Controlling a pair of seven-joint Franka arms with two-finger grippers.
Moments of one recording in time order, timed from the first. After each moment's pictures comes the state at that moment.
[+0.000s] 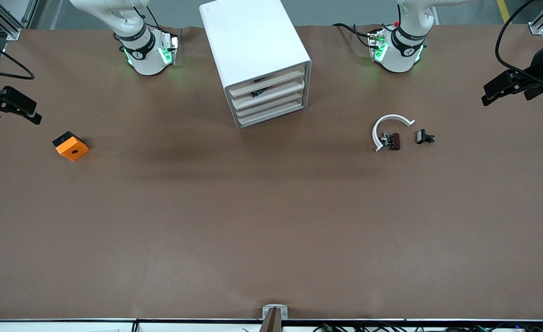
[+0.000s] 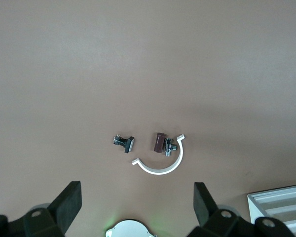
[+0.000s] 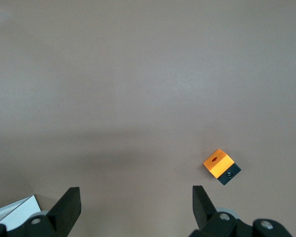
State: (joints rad) left arm 0.03 -0.06 -0.09 -1.54 0.00 1.42 -0.17; right arm 0.05 -0.04 -0.09 -1.57 0.01 1.56 0.01
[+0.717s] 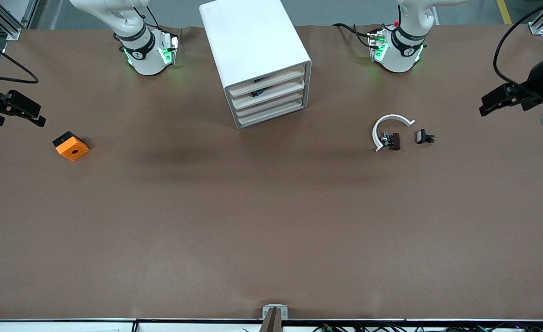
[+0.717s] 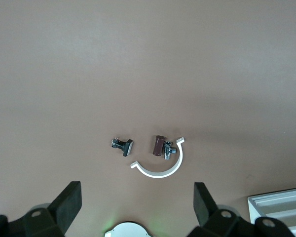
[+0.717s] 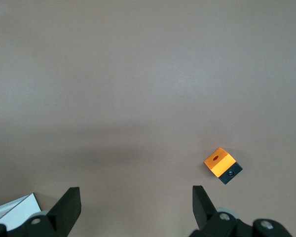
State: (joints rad) left arm 0.03 0.05 -0.09 -1.49 0.00 1.43 -0.17; right arm 0.05 -0.02 -0.08 -1.56 0.01 1.56 0.01
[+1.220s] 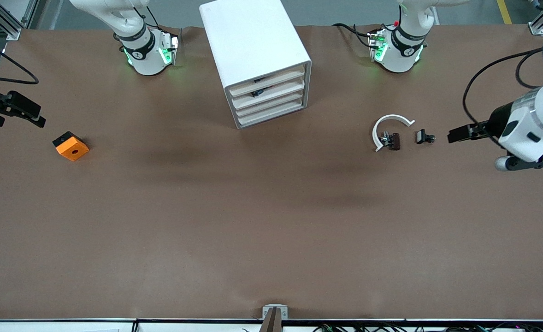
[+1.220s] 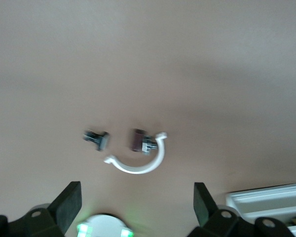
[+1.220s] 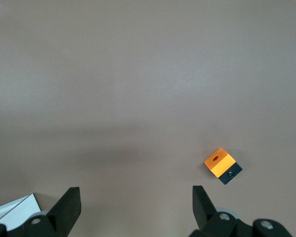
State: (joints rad) left arm 0.00 0.21 -0.09 -1.47 -0.10 1.44 -0.33; right arm 0.05 -0.02 -0.08 -1.56 0.01 1.56 0.01
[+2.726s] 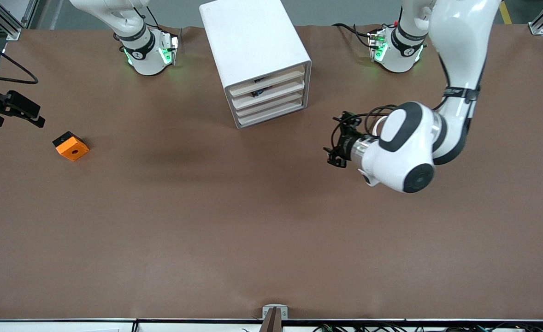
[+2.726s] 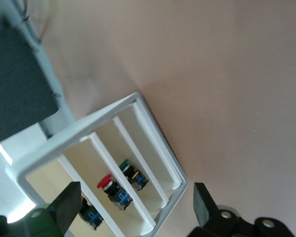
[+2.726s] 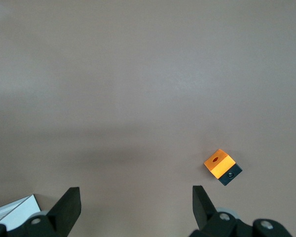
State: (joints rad) left arm -0.34 0.56 -0.10 -1.46 -0.58 1.47 -1.84; right arm 0.05 -0.02 -0.08 -1.56 0.01 1.56 0.01
